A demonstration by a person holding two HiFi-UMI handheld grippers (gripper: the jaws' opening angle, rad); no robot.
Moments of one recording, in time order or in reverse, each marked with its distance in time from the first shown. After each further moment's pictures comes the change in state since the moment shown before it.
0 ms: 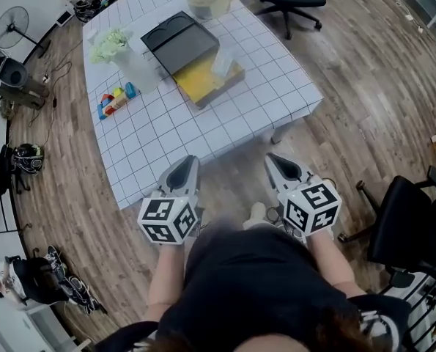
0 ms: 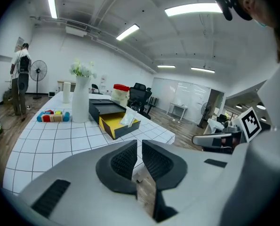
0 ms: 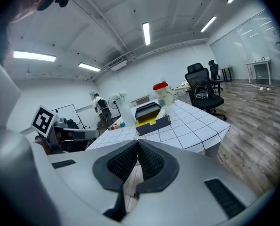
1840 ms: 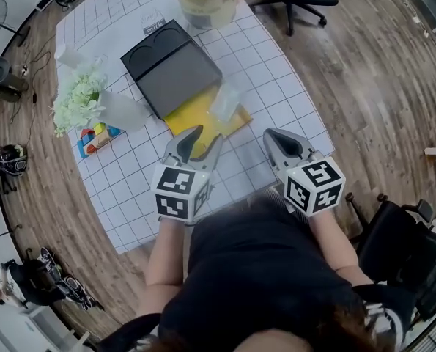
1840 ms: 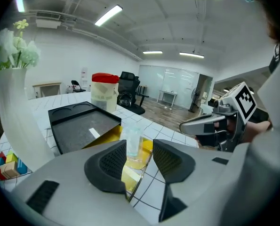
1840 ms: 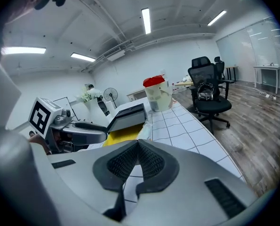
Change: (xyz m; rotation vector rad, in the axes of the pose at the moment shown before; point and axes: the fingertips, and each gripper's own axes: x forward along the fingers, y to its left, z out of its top) left arm 0.227 0.052 0.105 0.173 0.158 -0.129; right arm 0.189 -0.124 0.113 -0.036 0.111 -0.022
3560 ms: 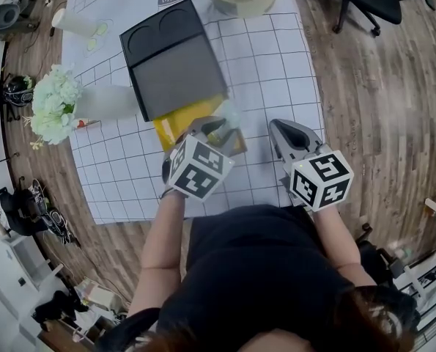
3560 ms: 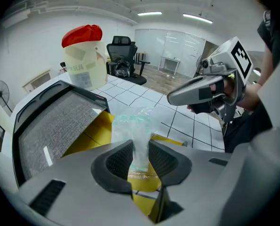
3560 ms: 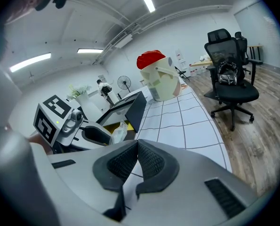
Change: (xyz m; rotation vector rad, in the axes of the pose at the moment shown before) left arm 0.135 0.016 -0.025 0.081 0.422 0.029; right arm 0.099 -0.095 0.015 -0.002 0.201 0.256
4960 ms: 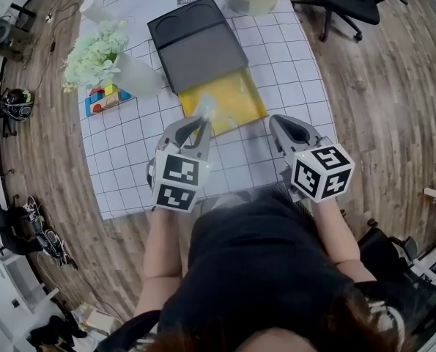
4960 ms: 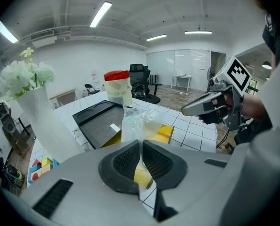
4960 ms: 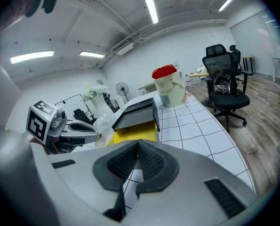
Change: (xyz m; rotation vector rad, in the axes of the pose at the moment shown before) left arm -0.146 0.016 -0.059 -0.020 -0.283 0.228; right arm -0.035 0.107 -0.020 -0.021 -0.104 -0.080
